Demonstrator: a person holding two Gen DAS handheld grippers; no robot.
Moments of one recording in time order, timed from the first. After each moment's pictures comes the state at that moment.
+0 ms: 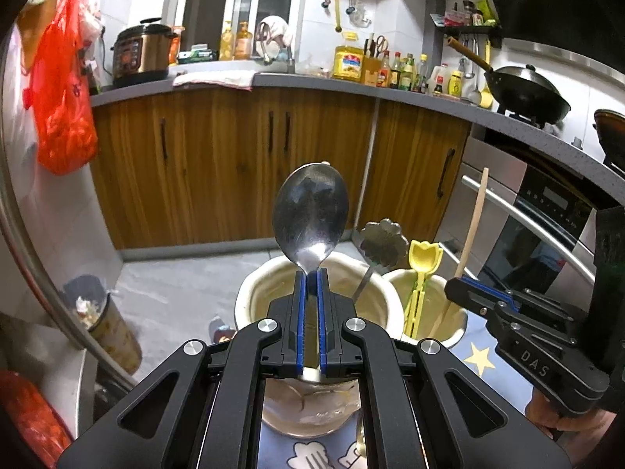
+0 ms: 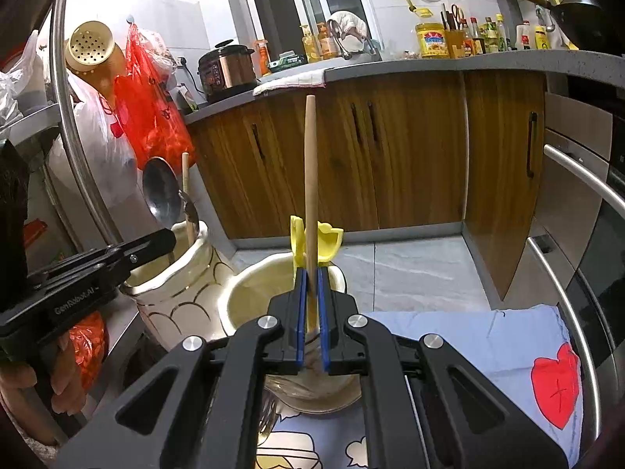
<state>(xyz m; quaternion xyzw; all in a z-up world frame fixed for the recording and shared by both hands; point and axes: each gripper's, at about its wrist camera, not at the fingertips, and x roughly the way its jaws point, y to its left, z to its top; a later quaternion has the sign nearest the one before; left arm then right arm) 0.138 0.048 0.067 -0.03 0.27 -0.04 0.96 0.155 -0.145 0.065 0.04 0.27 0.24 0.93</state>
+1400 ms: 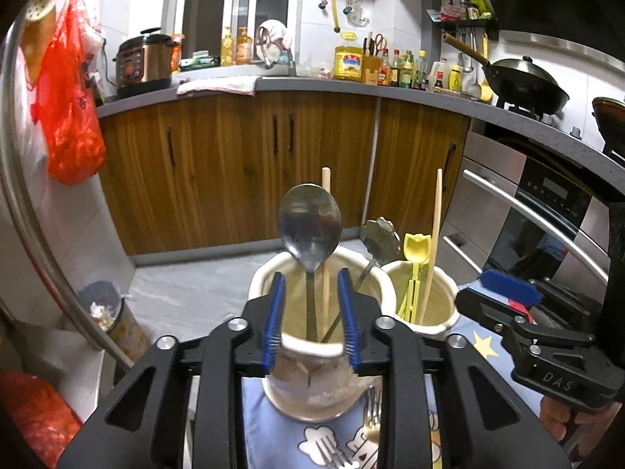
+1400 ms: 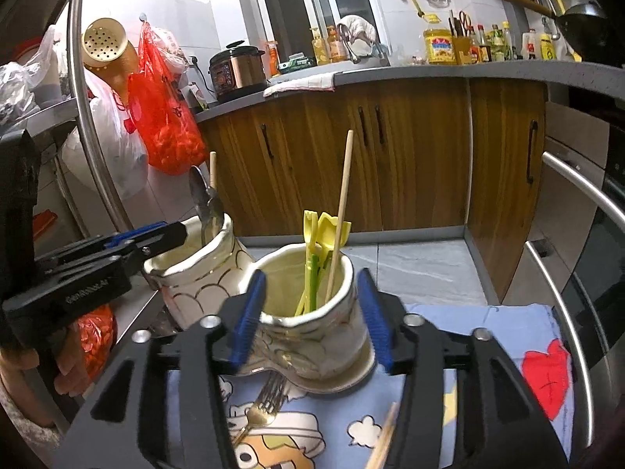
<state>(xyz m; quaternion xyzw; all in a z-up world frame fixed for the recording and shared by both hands) 0.116 0.042 0.077 -0.01 0.27 -0.02 0.96 0.130 -0.155 0.076 0.02 0.27 0.25 0.93</state>
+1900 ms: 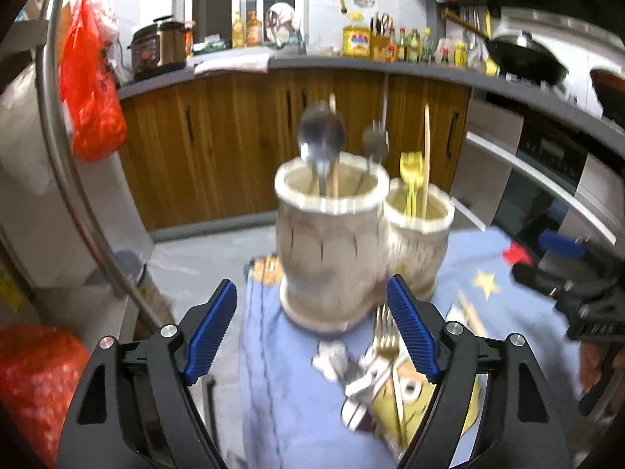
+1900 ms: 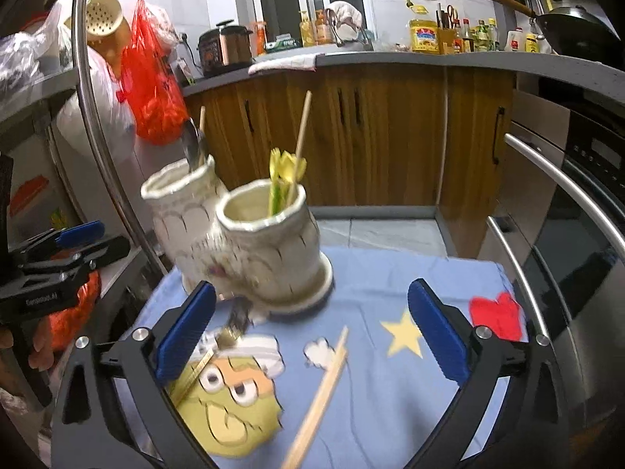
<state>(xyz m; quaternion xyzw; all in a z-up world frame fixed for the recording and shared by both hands) 0.048 0.039 0.043 0.01 0.32 0.01 0.95 0.079 -0.196 0.062 -0.02 0.31 0.22 0.93</state>
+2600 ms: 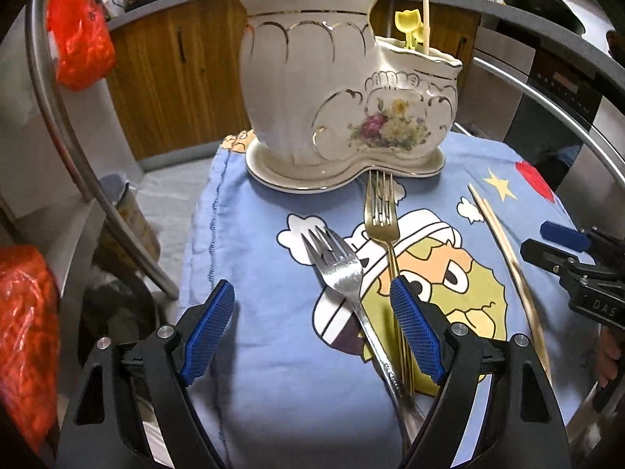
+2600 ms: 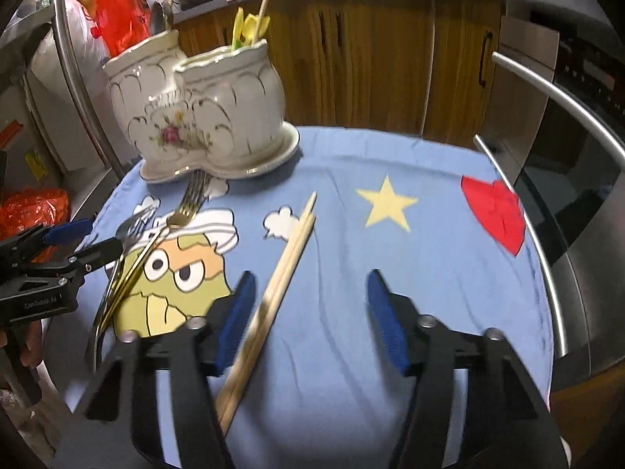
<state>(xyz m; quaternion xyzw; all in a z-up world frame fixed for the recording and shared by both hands) 0.036 0.024 -0.043 -0.01 0.42 0.00 0.91 0.062 -0.214 -0.016 -0.05 0.42 0.18 0.89</state>
